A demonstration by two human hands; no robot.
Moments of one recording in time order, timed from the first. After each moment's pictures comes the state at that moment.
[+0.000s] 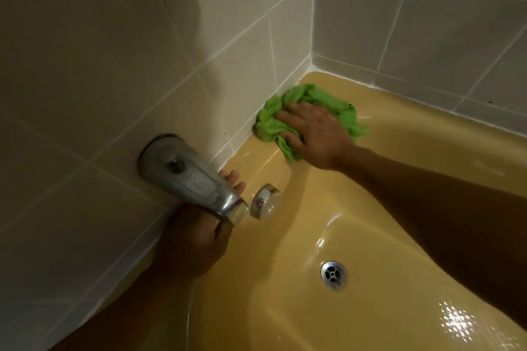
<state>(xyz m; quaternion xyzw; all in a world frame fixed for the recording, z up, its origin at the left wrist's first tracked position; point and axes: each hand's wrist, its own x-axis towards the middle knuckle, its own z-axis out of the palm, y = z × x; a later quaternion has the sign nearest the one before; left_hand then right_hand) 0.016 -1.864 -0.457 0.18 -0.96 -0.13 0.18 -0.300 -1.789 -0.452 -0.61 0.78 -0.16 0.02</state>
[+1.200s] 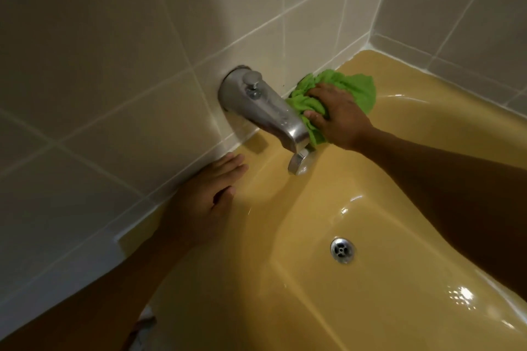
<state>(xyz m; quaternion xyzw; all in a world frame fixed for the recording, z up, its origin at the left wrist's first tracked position) 0.107 -1.839 -0.446 0.25 -0.92 -0.25 0.18 -0.237 -1.795 -0.443 -0.60 0.76 -0.24 0.07</state>
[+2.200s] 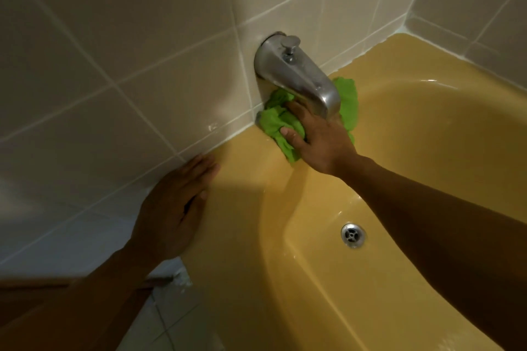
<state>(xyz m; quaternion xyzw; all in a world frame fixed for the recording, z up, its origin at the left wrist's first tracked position) 0.214 -1.801 -0.452 0.31 -0.93 -0.12 0.17 -0.122 -1.770 -0.465 -0.65 0.72 -0.25 0.06</state>
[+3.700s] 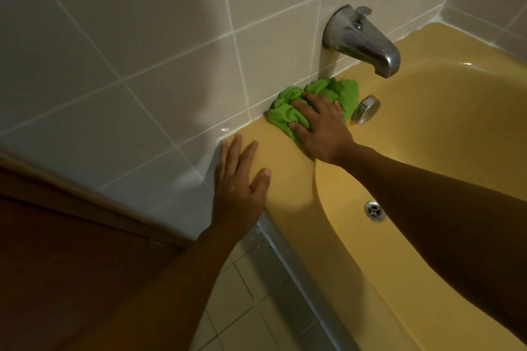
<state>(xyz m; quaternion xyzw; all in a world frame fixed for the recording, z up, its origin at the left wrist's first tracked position) 0.240 -1.731 -0.479 0.47 -0.81 -0.24 0.27 0.001 -1.752 -0.450 -0.63 0.74 -0.18 0.12</state>
